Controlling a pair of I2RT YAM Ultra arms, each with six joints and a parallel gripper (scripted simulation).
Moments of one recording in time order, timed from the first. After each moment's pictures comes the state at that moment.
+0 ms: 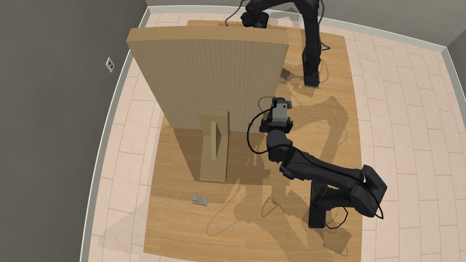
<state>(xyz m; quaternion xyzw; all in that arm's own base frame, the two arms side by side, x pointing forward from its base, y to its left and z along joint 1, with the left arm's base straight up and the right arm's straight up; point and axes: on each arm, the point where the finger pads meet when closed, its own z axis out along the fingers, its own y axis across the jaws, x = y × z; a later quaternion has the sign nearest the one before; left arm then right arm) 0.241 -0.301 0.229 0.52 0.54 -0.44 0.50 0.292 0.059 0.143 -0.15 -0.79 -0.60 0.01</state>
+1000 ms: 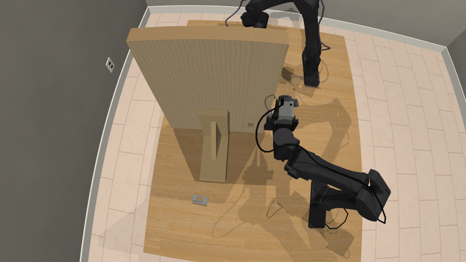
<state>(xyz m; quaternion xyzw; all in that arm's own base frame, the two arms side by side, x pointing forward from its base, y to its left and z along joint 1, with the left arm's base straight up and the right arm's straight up) 0.227 -0.305 0.242 0.52 0.53 -0.43 0.51 0.292 0.059 0.143 -0.15 -0.79 -0.60 0.01</state>
